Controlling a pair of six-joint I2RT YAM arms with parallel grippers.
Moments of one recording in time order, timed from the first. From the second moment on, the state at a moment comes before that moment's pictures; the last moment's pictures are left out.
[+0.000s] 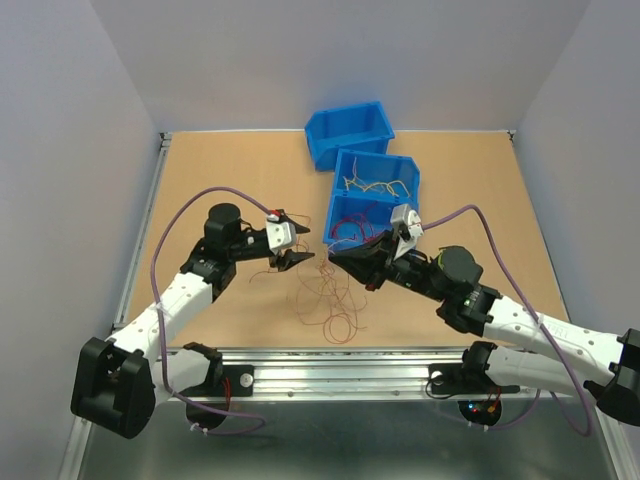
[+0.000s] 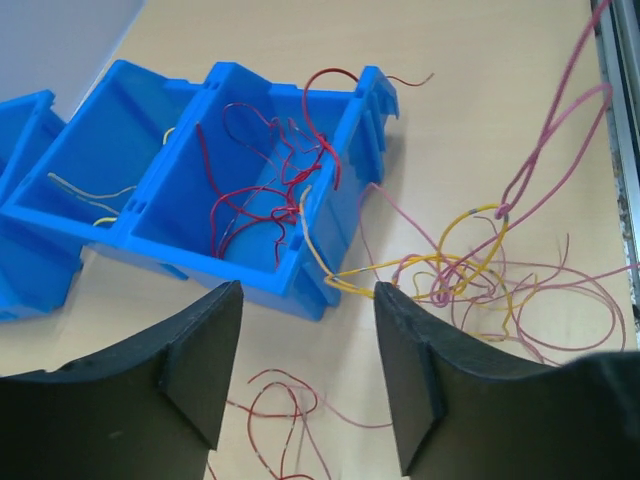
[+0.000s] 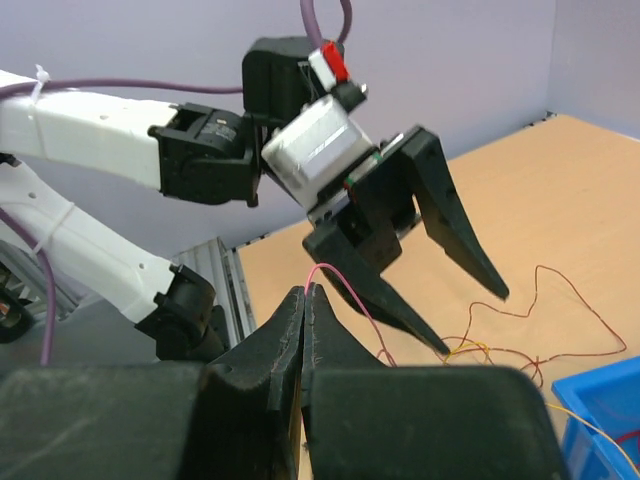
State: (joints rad) left arm -0.37 1.07 0.63 0.16 0.93 0.49; right arm 0.99 0.92 0.64 0.51 -0.21 0.29
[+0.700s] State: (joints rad) left arm -0.45 0.94 0.56 0.18 0.88 0.59; right arm 0.99 0.92 0.67 0.49 -0.22 0.30
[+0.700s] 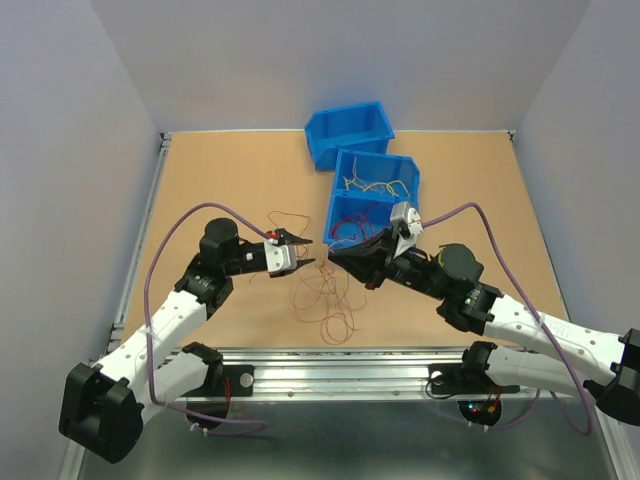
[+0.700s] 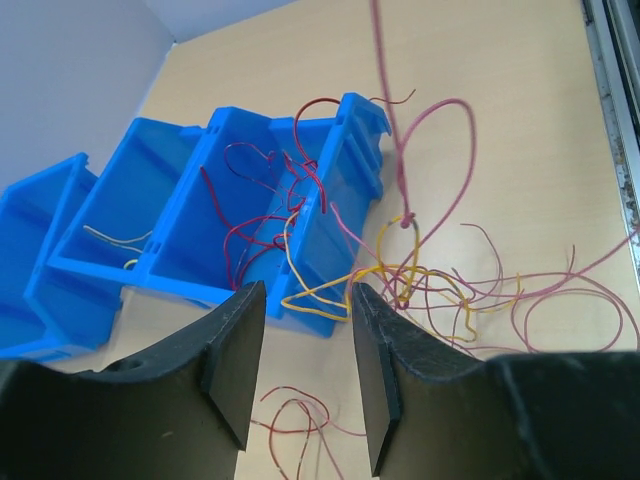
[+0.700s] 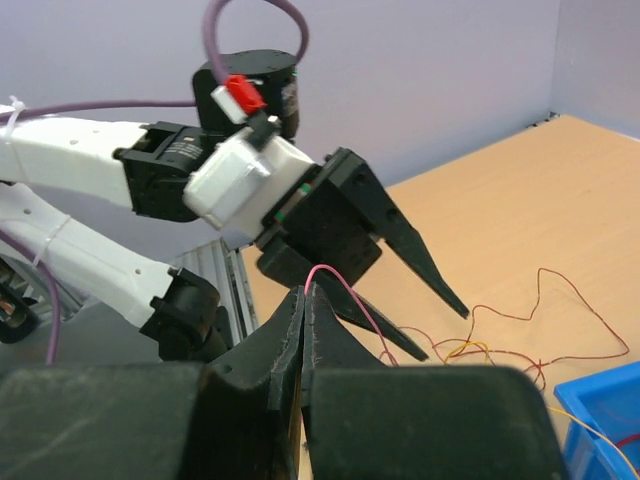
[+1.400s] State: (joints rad) left arm -0.51 0.92 0.53 0.08 0.95 0.63; right arm 0.99 0.93 0.69 0.48 -0.17 0.30
